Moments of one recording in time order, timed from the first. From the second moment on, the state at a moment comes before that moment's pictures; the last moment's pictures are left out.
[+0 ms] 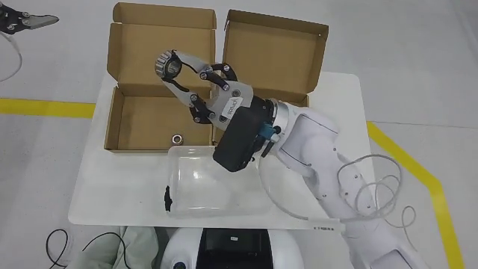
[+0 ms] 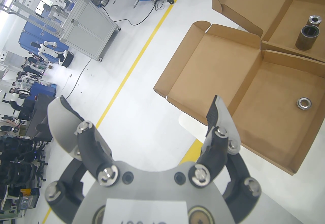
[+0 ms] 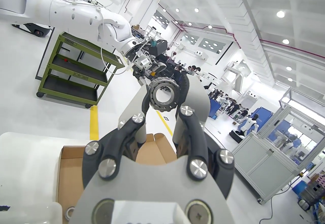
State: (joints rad) left arm 0.56 -0.16 -1.11 -1.50 0.89 -0.82 -0.11; right arm -0.94 -1.46 0.93 -1.88 -1.58 -0.51 -0.20
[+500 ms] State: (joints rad) left arm 0.56 -0.16 -1.11 -1.50 0.89 -0.82 -0.11; right arm -0.96 -1.47 0.85 -1.69 -1.59 -0.46 -0.12
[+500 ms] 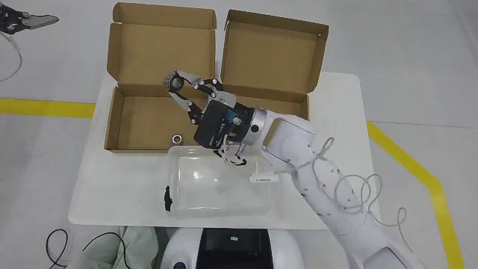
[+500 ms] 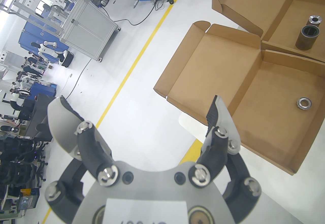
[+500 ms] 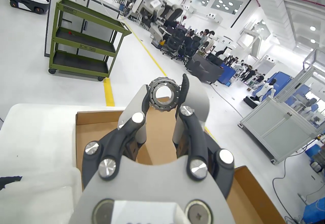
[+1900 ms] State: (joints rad) left arm 0.56 -0.16 -1.11 -1.50 0.89 -0.82 -0.11; right arm -0.56 -1.79 0.48 -0.71 -1.24 -0.38 0.29
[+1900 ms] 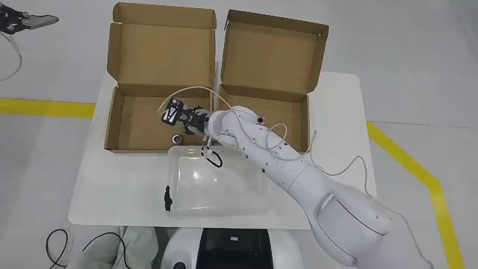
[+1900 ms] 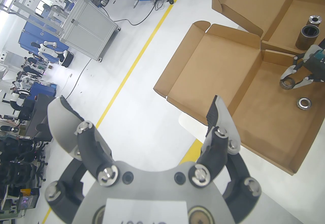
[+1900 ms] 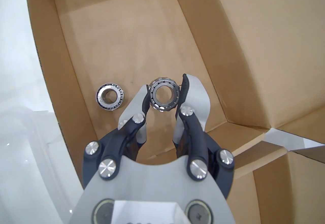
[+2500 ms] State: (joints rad) left arm 0.56 -0.16 -1.11 -1.50 0.89 -0.82 -0.11; right arm -0.50 -1.88 0.46 -0.52 -1.25 -0.35 0.27
